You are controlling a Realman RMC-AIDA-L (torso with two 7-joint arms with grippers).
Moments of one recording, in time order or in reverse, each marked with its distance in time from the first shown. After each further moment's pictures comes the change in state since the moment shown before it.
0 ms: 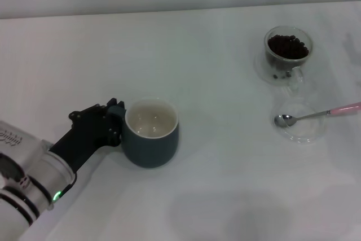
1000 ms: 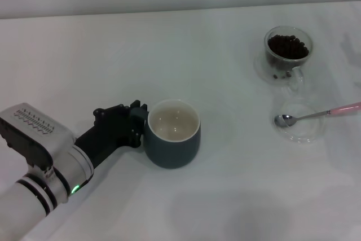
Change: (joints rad) left arm -0.075 -0.002 0.068 -0.023 0.000 0.094 -0.001; right arm 0.000 0.002 -0.002 0.009 0.000 0.003 0.000
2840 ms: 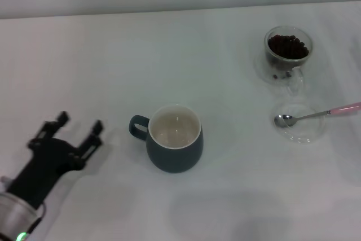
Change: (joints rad) left arm 0.256 0.012 -0.072 0.049 -0.031 -0.329 0.002; right arm -0.049 0.001 0.002 0.003 0.000 0.088 0.095
